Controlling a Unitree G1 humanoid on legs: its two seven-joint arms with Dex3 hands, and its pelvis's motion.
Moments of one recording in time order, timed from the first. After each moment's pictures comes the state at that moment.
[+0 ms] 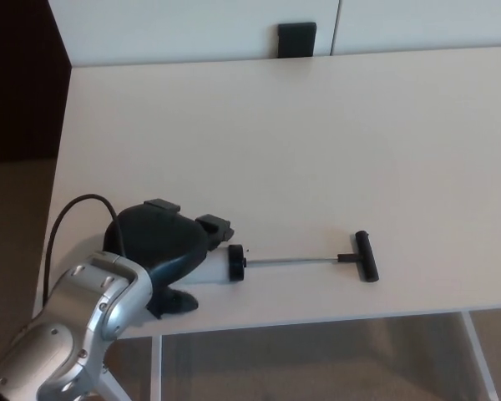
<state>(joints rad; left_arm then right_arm) -0.29 0.56 -0.59 -0.03 0.92 0.17 -0.35 0.06 -0.36 -0.23 0.81 0.10 -0.13 0.16</state>
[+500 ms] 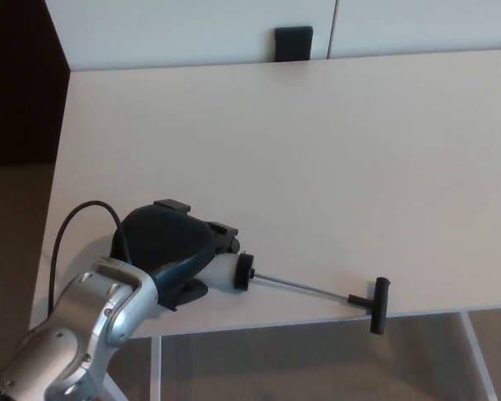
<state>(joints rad) -0.27 0.53 -0.58 0.05 0.91 0.08 -0.21 0.04 -0.36 -0.23 0.81 0.10 -0.13 0.16</state>
